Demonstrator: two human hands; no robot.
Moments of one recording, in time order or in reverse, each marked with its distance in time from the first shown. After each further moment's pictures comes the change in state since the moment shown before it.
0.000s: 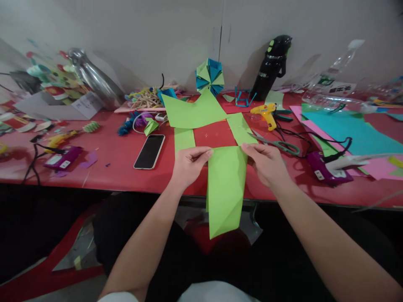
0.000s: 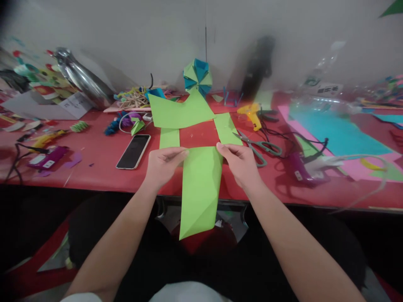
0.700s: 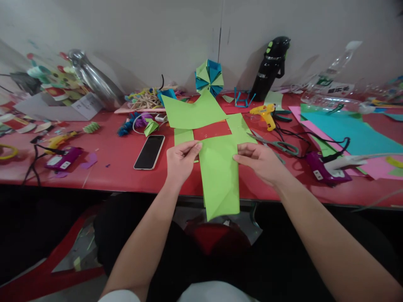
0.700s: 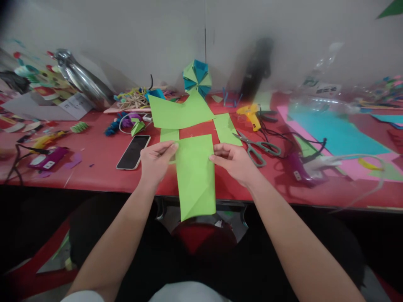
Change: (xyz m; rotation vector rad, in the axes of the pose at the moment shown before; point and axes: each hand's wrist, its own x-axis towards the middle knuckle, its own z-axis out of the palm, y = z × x) left_hand 0.009 0.000 -0.008 -0.024 0.209 0.040; right_hand 0.003 -0.008 -0.004 -0.127 -0.215 0.051
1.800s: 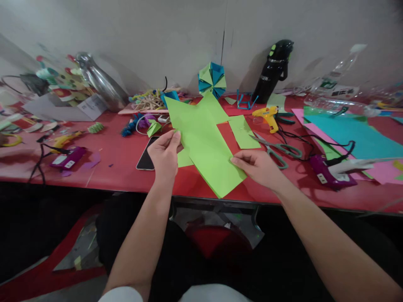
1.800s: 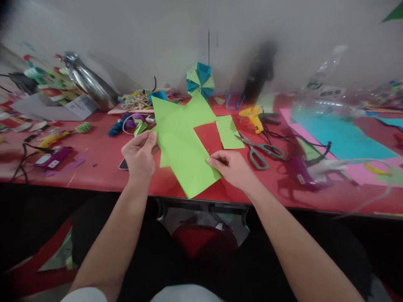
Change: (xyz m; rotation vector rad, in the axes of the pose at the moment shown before) left_hand 0.032 -0.003 -0.019 -0.323 0.275 0.030; right_hand -0.003 -0.005 0.006 -0.346 -0.106 -0.088
